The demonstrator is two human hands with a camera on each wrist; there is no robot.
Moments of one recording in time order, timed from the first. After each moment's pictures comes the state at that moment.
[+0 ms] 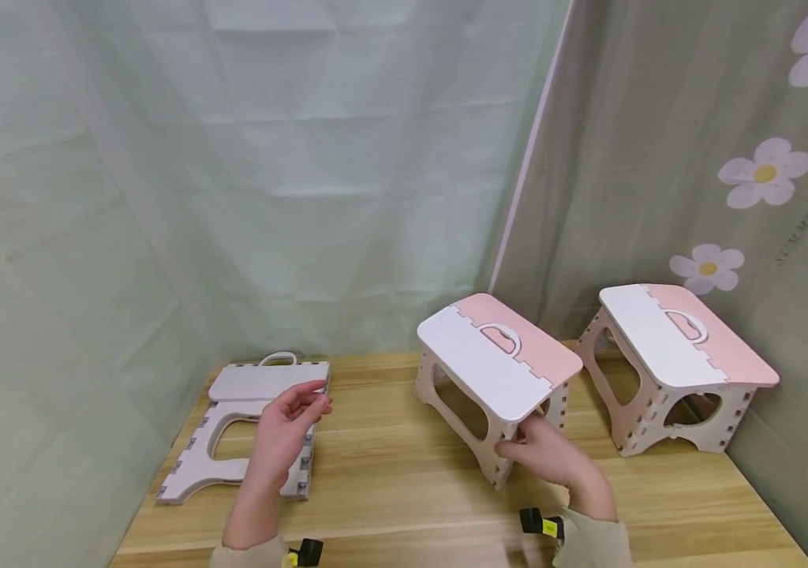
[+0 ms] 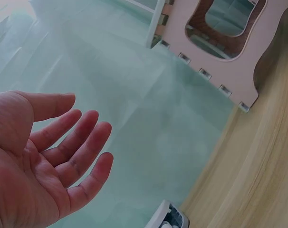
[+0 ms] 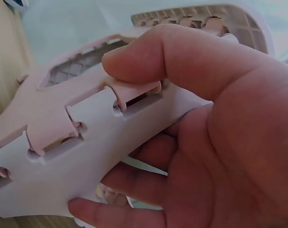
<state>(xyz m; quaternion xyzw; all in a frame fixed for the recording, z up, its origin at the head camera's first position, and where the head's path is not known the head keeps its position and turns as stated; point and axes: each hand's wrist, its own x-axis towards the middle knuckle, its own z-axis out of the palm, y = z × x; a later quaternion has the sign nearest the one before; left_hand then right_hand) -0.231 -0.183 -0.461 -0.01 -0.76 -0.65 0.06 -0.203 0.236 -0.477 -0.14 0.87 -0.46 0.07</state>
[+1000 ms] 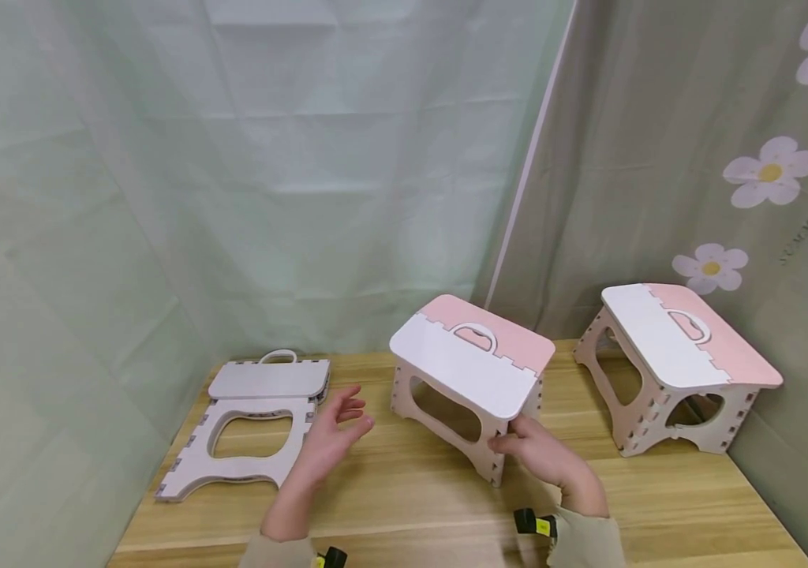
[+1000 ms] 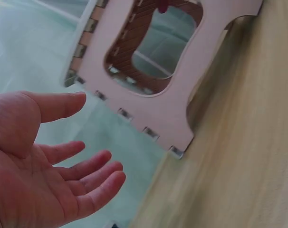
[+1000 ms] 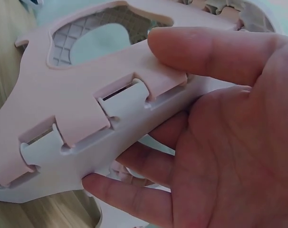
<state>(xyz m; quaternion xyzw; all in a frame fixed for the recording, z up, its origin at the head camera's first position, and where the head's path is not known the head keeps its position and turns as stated) -0.239 -0.139 -0.497 -0.06 -0.80 -0.59 0.00 -0.208 0.226 -0.482 -0.16 0.85 -0.50 0.11</state>
